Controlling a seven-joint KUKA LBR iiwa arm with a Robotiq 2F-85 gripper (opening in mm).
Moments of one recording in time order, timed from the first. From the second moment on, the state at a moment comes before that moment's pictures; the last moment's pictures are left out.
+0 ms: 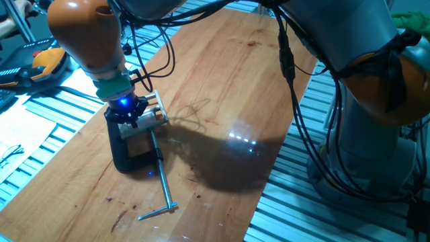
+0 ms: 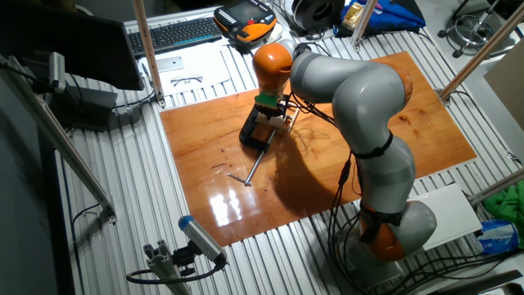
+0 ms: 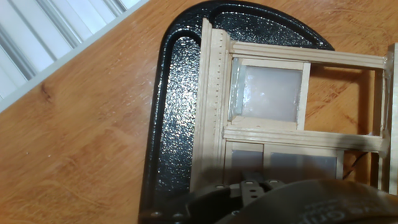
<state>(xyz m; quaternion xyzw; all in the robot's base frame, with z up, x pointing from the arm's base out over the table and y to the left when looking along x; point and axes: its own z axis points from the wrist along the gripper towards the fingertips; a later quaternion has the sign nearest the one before) 0.618 0.127 0.044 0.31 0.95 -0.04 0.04</state>
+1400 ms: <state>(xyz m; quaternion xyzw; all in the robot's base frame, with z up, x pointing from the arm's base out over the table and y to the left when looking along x) 0.615 0.120 0.044 0.30 0.95 -0.05 0.03</state>
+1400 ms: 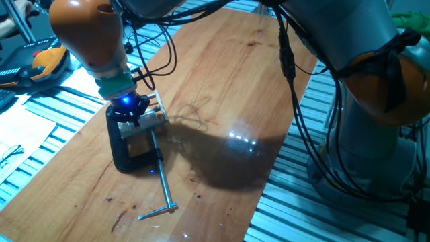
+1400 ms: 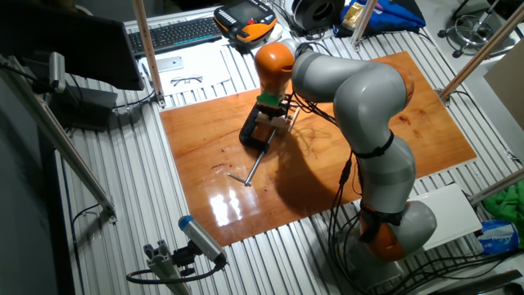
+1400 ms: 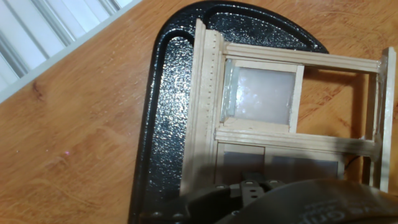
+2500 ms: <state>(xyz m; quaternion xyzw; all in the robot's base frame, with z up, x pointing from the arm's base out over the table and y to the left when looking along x) 0.609 0.111 0.045 0.29 0.96 -0.05 0.03</state>
